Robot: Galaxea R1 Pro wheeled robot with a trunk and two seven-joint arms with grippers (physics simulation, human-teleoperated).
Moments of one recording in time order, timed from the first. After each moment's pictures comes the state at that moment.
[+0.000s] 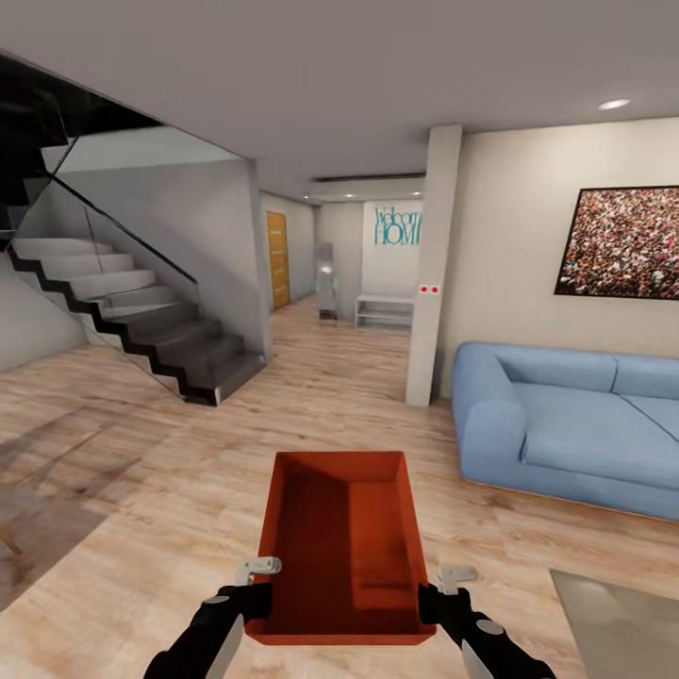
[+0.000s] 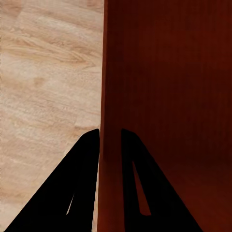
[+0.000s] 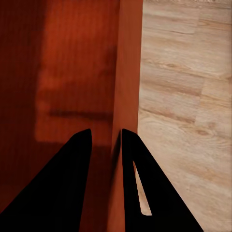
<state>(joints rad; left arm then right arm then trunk) -0.40 -0.10 0.00 -0.63 0.02 0.30 0.07 -0.51 0.02 0.00 -0.26 -0.02 -0.13 0.15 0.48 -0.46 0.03</state>
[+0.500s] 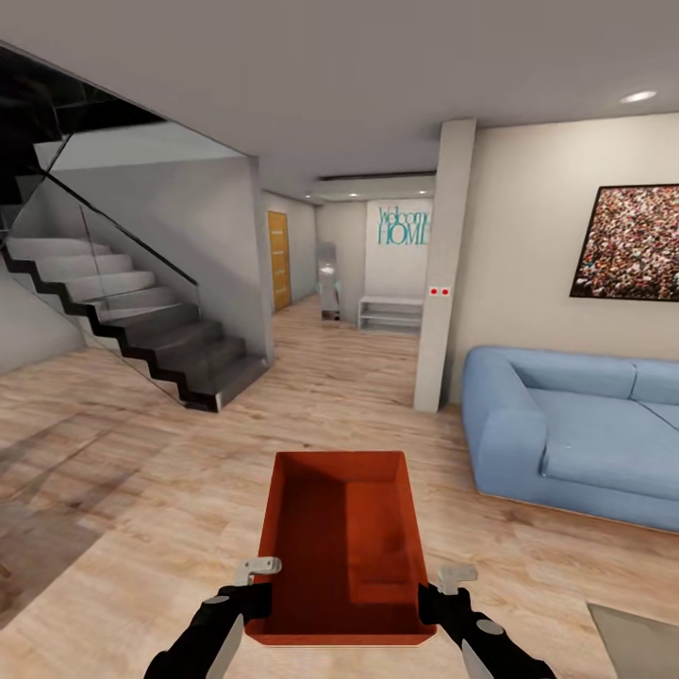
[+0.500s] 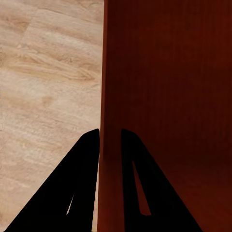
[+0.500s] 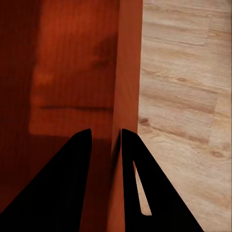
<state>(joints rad) -0.40 -0.11 0.00 -0.63 0.02 0.30 0.07 -0.51 0.02 0.00 -0.26 -0.02 -0.13 0.15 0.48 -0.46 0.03</state>
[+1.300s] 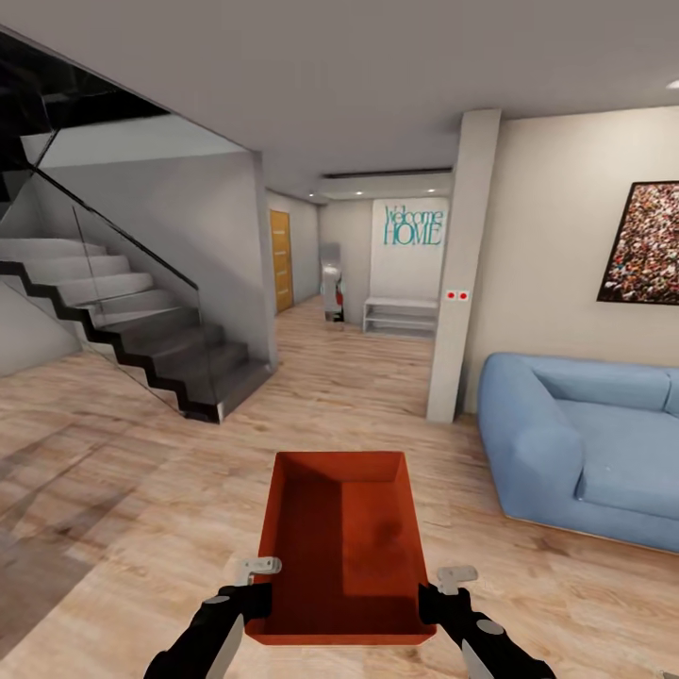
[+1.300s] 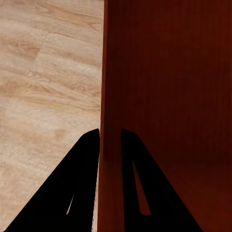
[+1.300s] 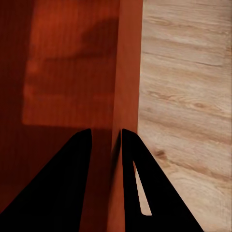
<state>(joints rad) -0.40 -0.11 0.00 -0.63 0.02 0.30 0.07 -0.51 0.02 0.00 -0.26 -0.02 -0.13 0.15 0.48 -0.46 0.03</state>
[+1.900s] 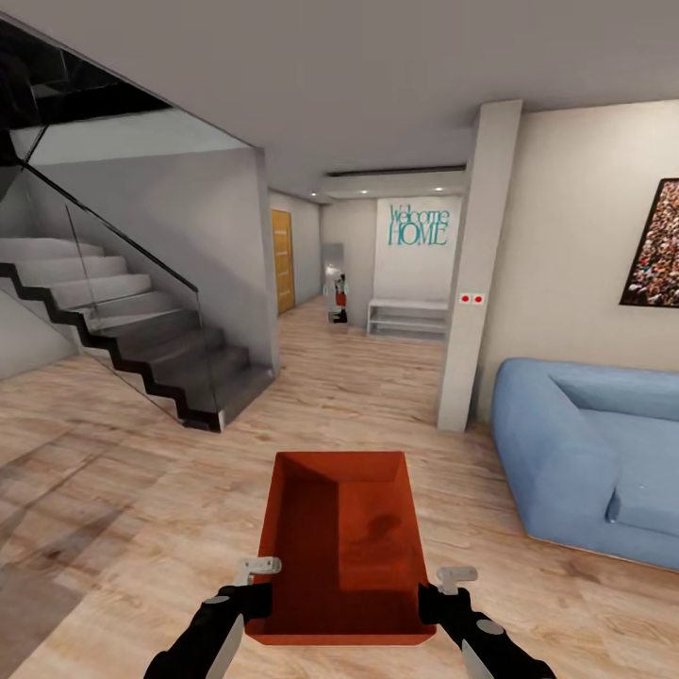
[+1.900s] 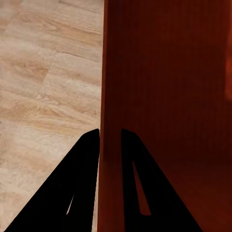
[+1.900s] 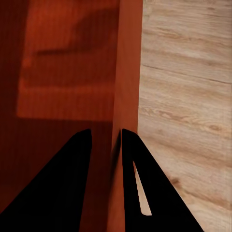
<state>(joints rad) -0.40 -0.11 0.00 -0.63 0.02 0.30 0.07 -0.51 0.02 0.00 -0.26 -0.02 -0.13 0.15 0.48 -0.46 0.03</state>
